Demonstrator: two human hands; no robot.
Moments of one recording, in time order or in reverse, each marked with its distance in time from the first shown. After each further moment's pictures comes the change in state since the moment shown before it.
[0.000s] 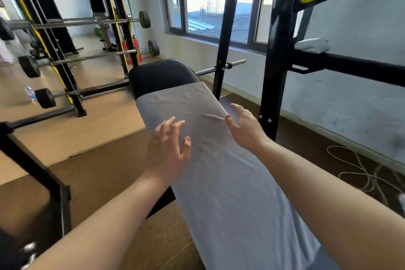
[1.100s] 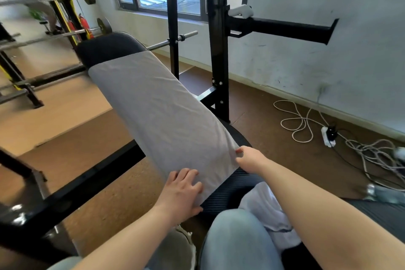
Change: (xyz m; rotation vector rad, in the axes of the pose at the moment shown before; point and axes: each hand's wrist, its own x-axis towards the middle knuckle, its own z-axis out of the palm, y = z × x) left_hand -0.246 0.100 0.043 0.430 -0.707 0.546; right_hand -0.260 0.141 -0.066 -0.288 -0.398 0.537
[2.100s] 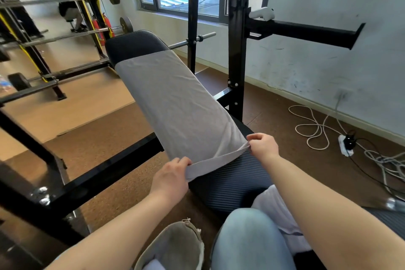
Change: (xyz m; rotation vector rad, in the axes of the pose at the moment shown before) left_hand -0.021 -0.039 -0.015 -0.390 0.279 -0.445; right_hand -0.005 -0.036 -0.005 0.668 0.370 0.080
